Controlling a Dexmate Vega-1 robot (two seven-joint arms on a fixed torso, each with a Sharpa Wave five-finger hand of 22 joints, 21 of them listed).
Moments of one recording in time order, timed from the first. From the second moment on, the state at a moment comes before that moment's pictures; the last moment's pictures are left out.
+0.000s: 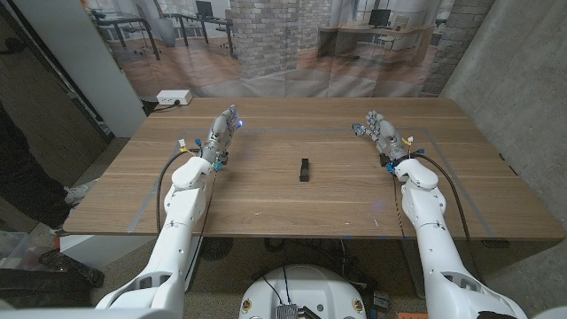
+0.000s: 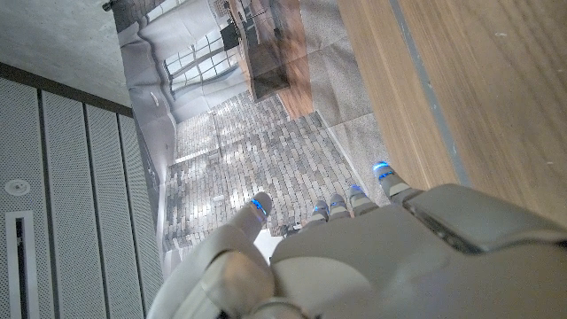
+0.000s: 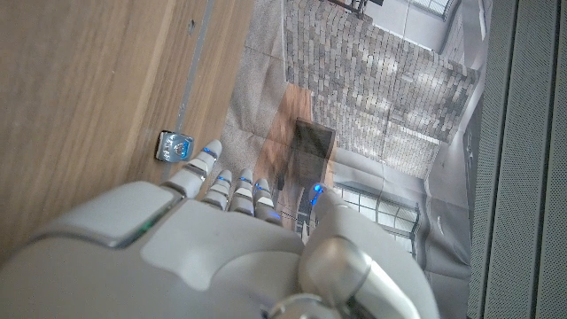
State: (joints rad) left arm 0.86 0.05 -0.18 -1.31 -0.06 -0.17 -0.38; left_hand 0.07 0.09 0.69 0.16 0.20 -0.17 0.04 0.18 0.17 -0.17 0.01 0.21 0.18 -0.17 0.01 0.19 0.17 -0.17 0.04 0.47 0.19; right arm -0.86 0.03 0.25 -1.32 0.04 0.11 0.42; right_hand 0.20 0.15 0.39 0.13 0.22 0.01 0.07 0.19 0.18 0.03 0.06 0.23 0.19 -0.03 0.02 0.19 0.18 0.17 -0.03 0.19 0.17
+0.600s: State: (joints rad) left arm 0.80 0.06 -0.21 -1.28 0.11 -0.25 -0.43; left_hand 0.09 0.11 0.69 0.12 0.20 -0.13 0.01 0.19 0.17 -0.16 -0.01 0.22 0.18 -0.17 0.02 0.19 0.17 -0.17 0.04 0.47 0.19; right arm -0.84 0.11 0.34 -1.30 -0.05 0.12 0.48; right_hand 0.20 0.15 0.40 0.13 0.22 0.01 0.07 0.19 0.18 0.03 0.06 0.23 0.19 -0.03 0.02 0.19 0.18 0.17 -0.03 0.19 0.17
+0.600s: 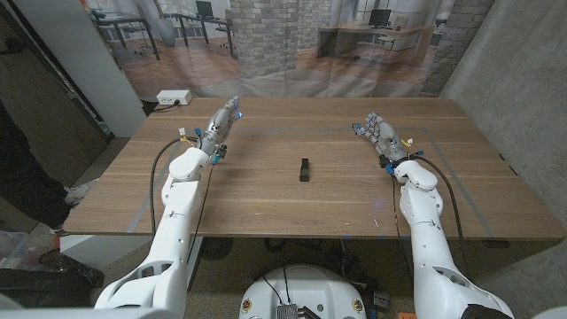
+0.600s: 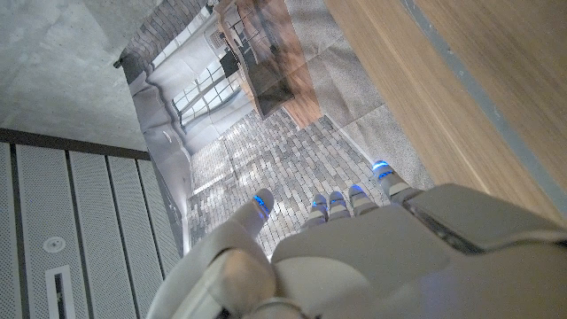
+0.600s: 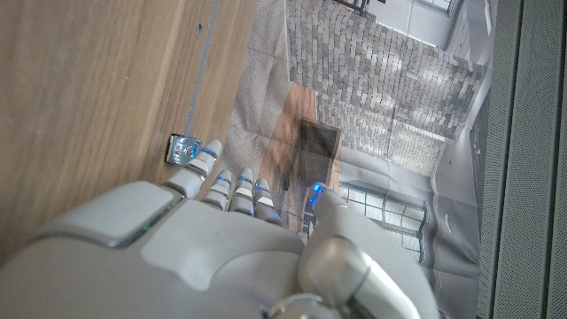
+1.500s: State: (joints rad) left arm 0.73 0.16 -0.17 -1.28 0.28 -0.33 -0.51; left_hand 0.13 0.12 0.68 0.09 0.20 -0.10 0.00 0.20 0.17 -0.13 -0.03 0.22 0.18 -0.17 0.02 0.19 0.17 -0.17 0.05 0.47 0.19; right arm -0.83 0.13 0.38 -1.28 -0.07 0.14 0.50; right_hand 0.20 0.15 0.39 0.13 0.21 0.01 0.07 0.19 0.18 0.03 0.06 0.22 0.19 -0.03 0.02 0.19 0.19 0.17 -0.03 0.19 0.17
